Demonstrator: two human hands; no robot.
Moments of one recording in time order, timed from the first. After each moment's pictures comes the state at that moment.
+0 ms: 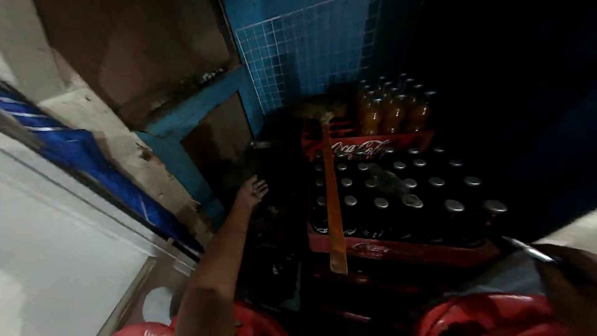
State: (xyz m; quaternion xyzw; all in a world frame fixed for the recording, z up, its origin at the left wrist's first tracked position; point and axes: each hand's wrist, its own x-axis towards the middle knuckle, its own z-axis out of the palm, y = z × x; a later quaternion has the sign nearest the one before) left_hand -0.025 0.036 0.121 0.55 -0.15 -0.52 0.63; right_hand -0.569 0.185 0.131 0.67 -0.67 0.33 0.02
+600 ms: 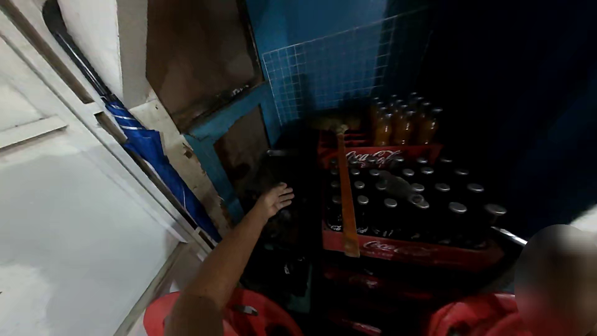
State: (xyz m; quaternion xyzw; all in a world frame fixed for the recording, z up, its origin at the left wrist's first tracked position) left_hand -0.057 0.118 0.170 0.57 -0.31 -0.56 0.52; right_hand -0.567 0.186 0.138 0.66 -0.68 0.31 0.01
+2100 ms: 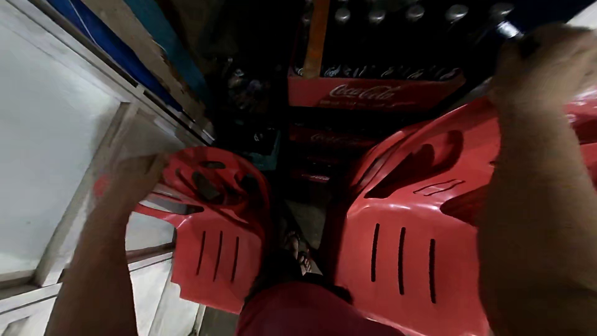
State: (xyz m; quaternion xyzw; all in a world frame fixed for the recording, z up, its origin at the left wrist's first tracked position) left_hand -0.017 0.470 0.135 0.82 -0.57 -0.09 0.02; right_hand -0.558 0.188 0.158 0.63 -0.75 0.20 -0.03
